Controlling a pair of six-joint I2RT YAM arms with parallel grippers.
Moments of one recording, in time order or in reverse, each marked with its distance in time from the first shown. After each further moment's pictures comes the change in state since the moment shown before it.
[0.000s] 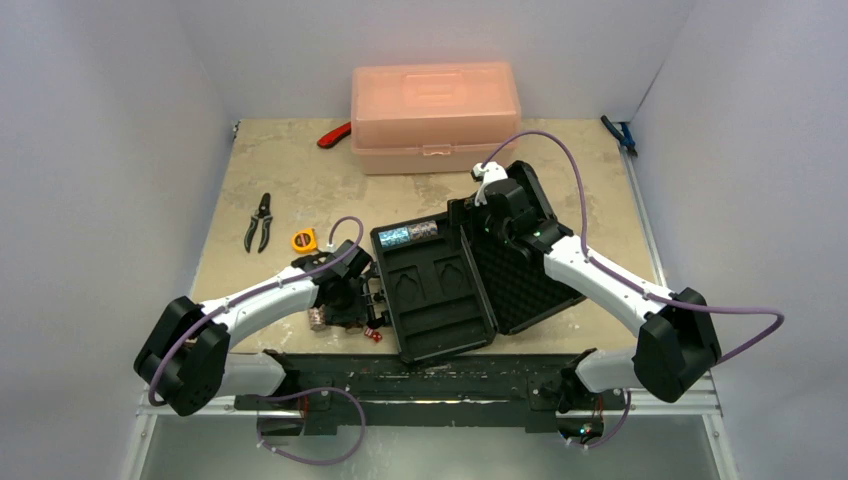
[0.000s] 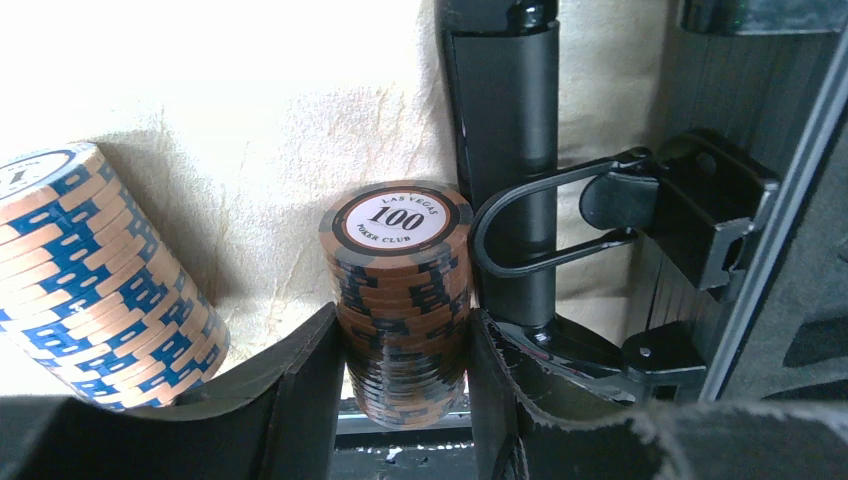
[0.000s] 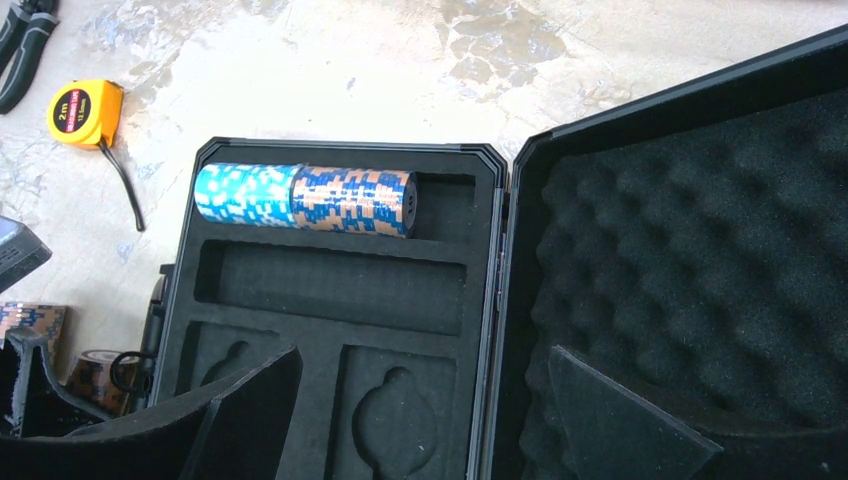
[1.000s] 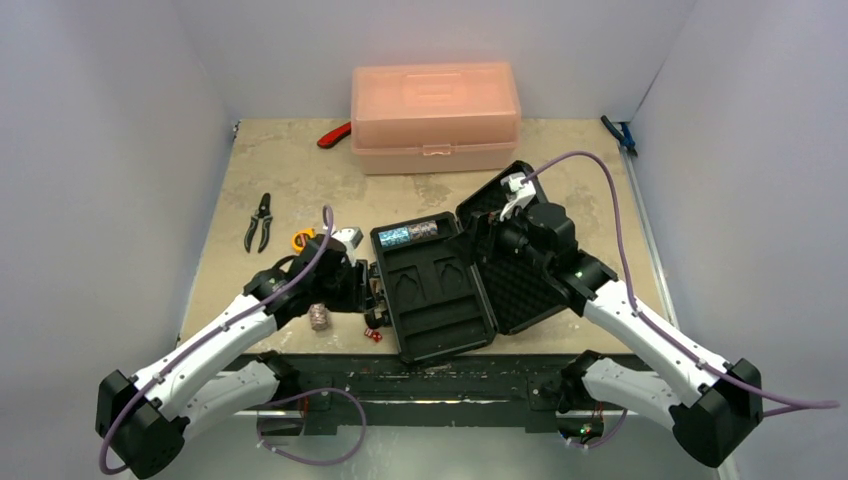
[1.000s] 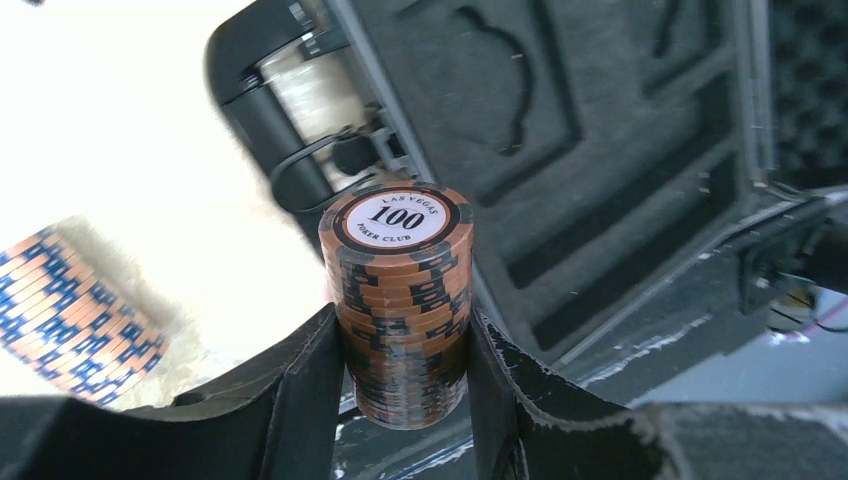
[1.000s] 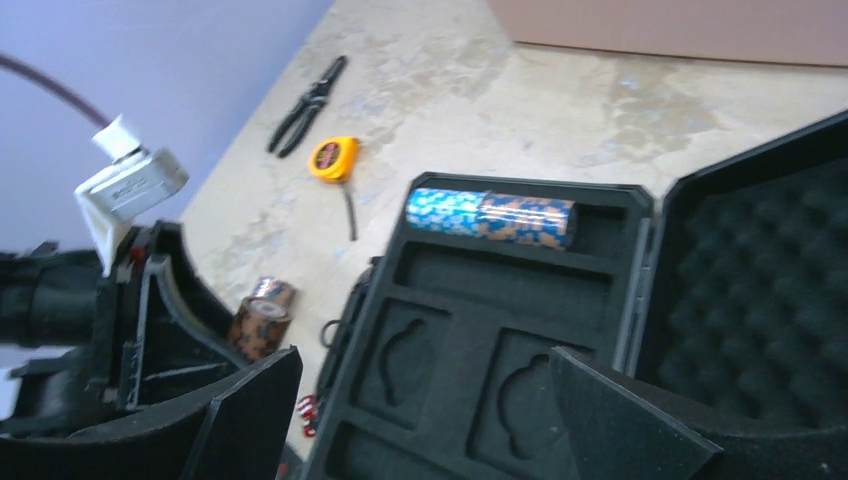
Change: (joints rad) left arm -0.010 -0.359 0.031 0.014 0.138 0.159; right arm 0.000 -0.344 -0.174 0.130 -0.206 0.107
